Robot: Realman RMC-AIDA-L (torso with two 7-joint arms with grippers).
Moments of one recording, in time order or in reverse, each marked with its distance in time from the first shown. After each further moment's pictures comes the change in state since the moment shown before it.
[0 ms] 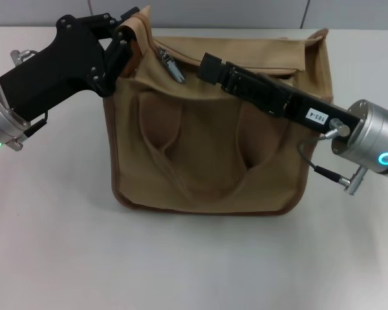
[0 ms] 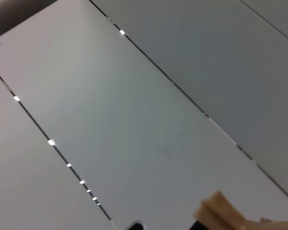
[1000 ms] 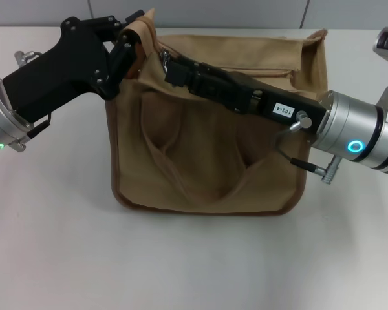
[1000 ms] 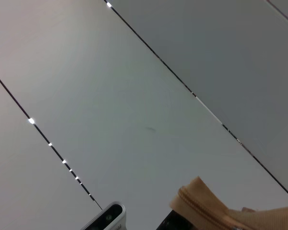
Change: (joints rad) left arm -0.004 0.000 0.010 -0.003 0.003 0.007 -0.004; right arm 0.084 0.000 -0.023 0.050 -0.009 0.098 -0.021
